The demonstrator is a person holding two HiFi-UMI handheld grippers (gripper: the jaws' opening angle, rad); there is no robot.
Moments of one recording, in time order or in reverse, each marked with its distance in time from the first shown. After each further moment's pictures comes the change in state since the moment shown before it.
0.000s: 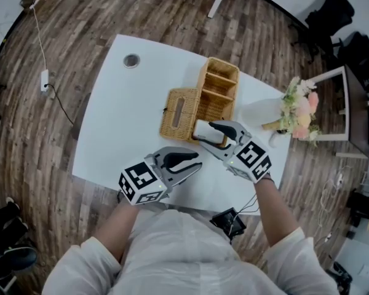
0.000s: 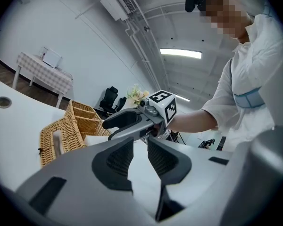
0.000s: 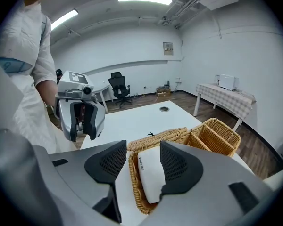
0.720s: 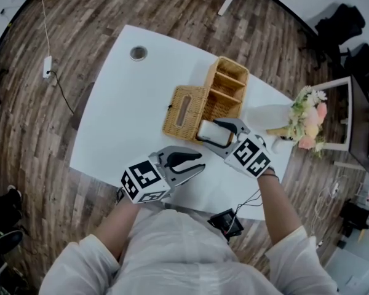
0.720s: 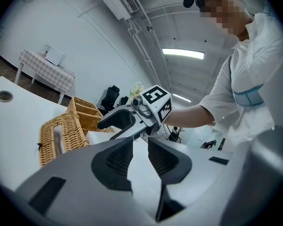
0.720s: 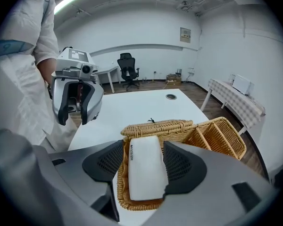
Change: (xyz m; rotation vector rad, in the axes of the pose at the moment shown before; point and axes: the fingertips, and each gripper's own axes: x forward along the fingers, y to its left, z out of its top) left arm 0.004 0.007 -0.009 -0.025 0.000 0.009; right arm 0.023 -0.010 -0.026 -0.157 0.202 0.053
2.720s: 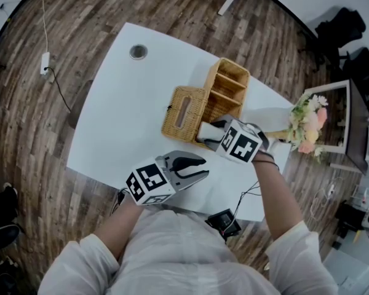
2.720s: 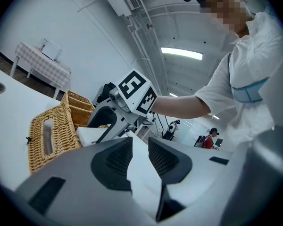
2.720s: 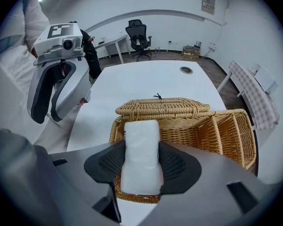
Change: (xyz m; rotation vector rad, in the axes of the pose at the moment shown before) left arm 0.012 -0.007 -0.011 -0.019 0.026 -0.055; right arm 0.026 -0.008 -0.037 -0.103 0.391 0.129
